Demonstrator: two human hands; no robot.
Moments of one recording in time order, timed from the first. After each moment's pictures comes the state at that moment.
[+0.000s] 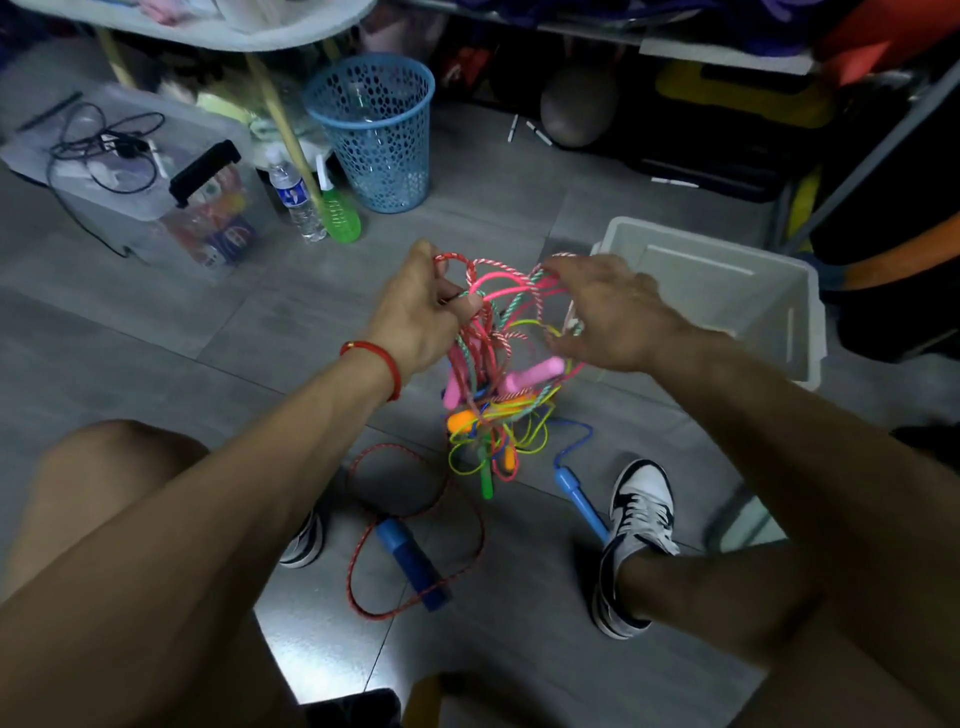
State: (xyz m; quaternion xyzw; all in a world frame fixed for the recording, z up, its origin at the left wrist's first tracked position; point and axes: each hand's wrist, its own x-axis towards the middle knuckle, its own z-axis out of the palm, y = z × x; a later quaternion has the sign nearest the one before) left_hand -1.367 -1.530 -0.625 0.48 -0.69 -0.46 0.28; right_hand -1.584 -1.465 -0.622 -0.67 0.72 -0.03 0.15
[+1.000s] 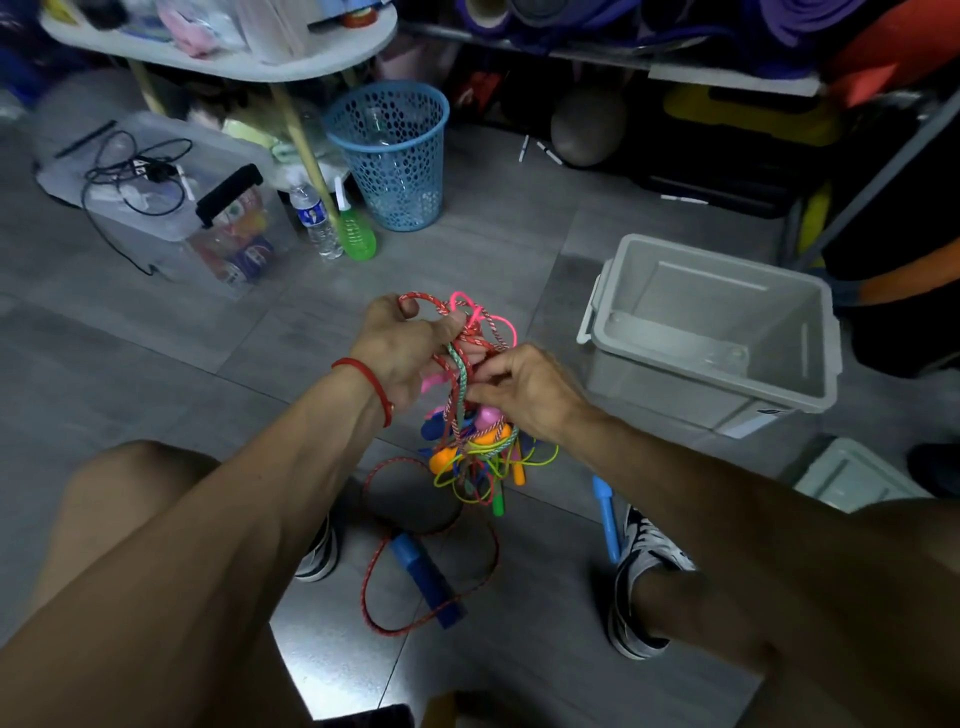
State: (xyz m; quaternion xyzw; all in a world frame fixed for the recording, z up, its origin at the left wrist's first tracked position) left_hand -1.352 -1.514 -0.596 0.53 -0.37 -0.68 0.35; right_hand -1.488 -1.458 -0.665 -0.59 0.66 -0.27 0.38
